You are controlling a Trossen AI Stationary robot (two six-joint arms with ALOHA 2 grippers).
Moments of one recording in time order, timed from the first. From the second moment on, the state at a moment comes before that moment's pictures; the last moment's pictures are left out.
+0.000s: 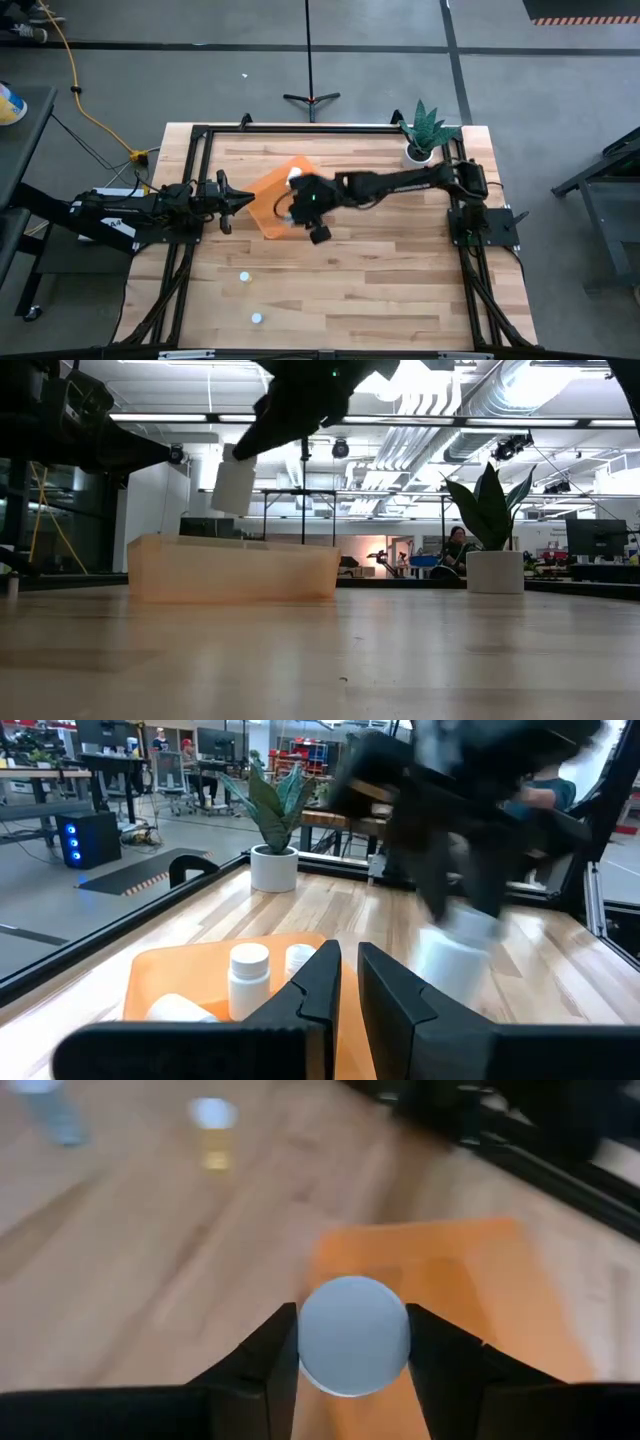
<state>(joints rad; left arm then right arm) -0.03 0.06 0.01 0.05 -0.24 -0.08 0.00 1.99 1.64 -0.37 -0.12 -0.43</state>
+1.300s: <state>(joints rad) -0.03 0.06 0.01 0.05 -0.24 -0.08 -0.22 1.90 1.61 -0.61 -0.27 -0.27</state>
